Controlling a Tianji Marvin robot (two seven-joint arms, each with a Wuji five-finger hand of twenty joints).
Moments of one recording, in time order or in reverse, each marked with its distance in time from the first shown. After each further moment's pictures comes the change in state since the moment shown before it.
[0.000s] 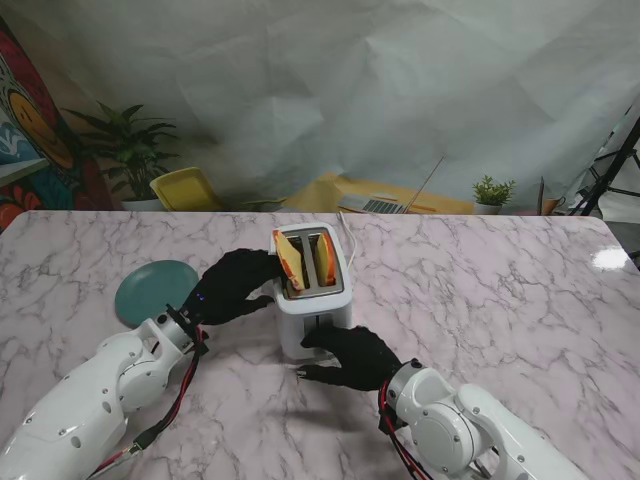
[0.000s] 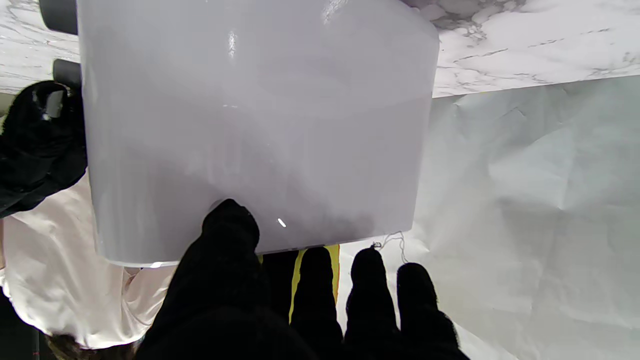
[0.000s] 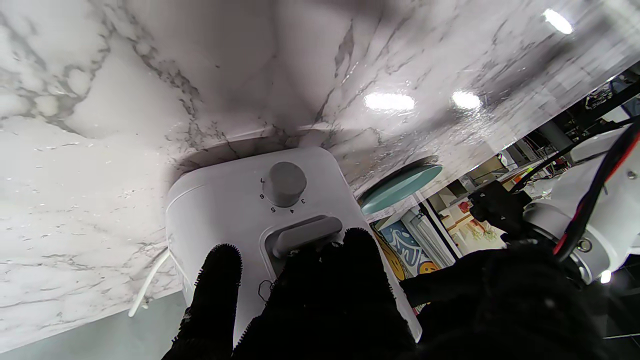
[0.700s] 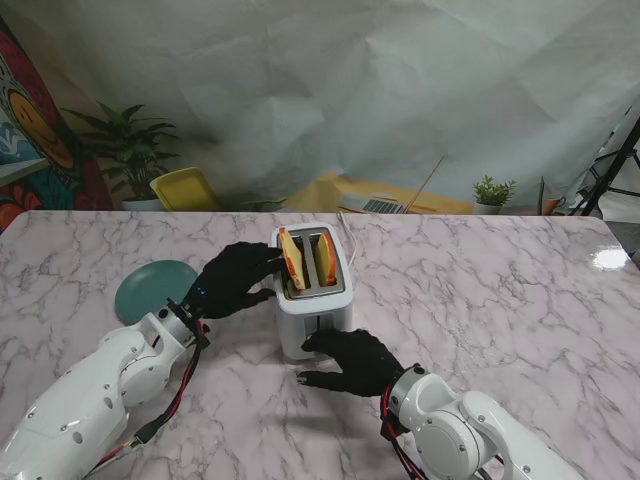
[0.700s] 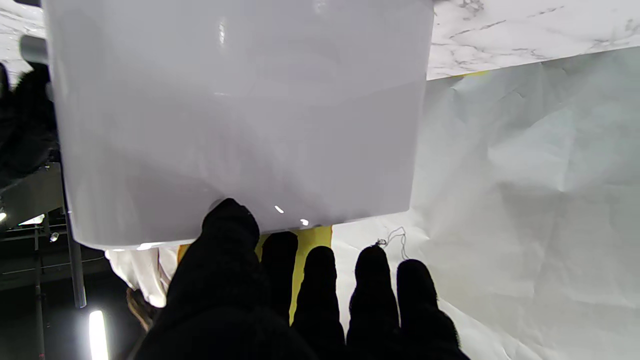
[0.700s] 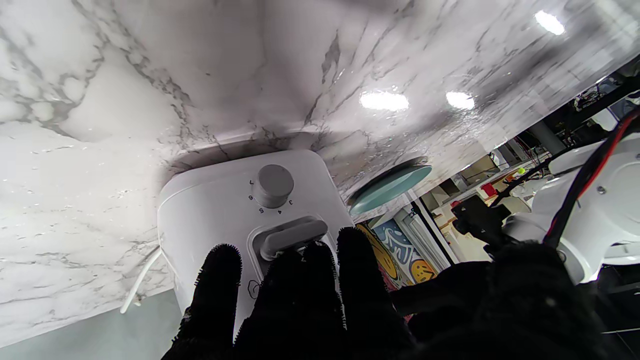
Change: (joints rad) left arm -0.019 0.001 0.010 -0.011 0.011 0.025 0.011; right arm -0.046 -0.004 0.032 -0.031 -0.023 -0.032 0.003; left_hand 0.000 0.000 -0.003 0.000 0.026 -0.001 0.032 0.000 0.001 0.034 0.000 0.000 0.002 0.034 0.011 0.031 0.000 0.001 0.047 0.025; right_hand 0.001 0.000 -0.026 0.002 0.001 0.042 0.000 0.000 0.001 0.130 -0.009 -0.002 -0.011 0.125 -0.075 -0.026 -0.006 0.000 -0.003 -0.008
